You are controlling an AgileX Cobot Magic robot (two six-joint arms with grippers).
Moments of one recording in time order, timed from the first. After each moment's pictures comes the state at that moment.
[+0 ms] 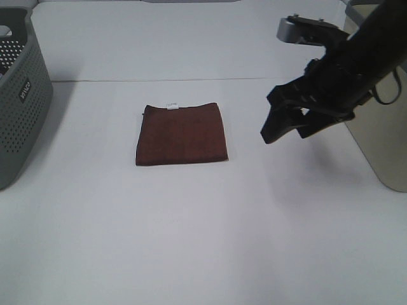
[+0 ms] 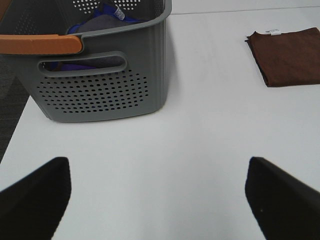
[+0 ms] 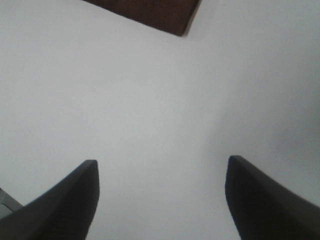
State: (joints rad) left arm 0.02 -0.01 -0.50 0.00 1.05 0.03; right arm 0.31 1.68 -1.14 0.45 0.81 -0.36
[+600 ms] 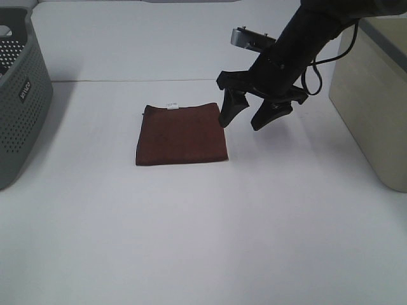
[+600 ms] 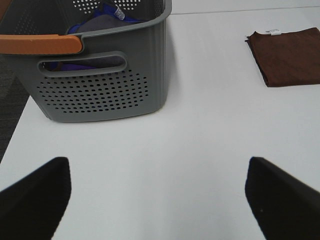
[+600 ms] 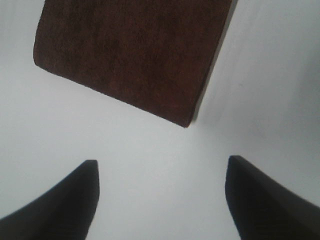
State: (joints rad) left arm 0.02 -0.01 -0.50 0.00 1.05 0.03; right arm 0.32 2.16 -1.65 0.50 0.96 -0.21
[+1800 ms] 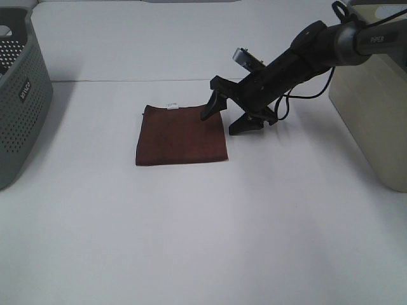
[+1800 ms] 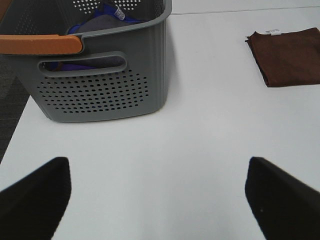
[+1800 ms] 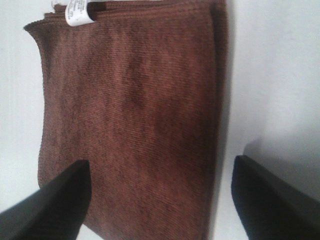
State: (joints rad) left arm 0.02 -0.01 -0.50 0.00 1.05 0.03; right arm 0.25 2.48 -1.87 0.86 0.85 -0.34
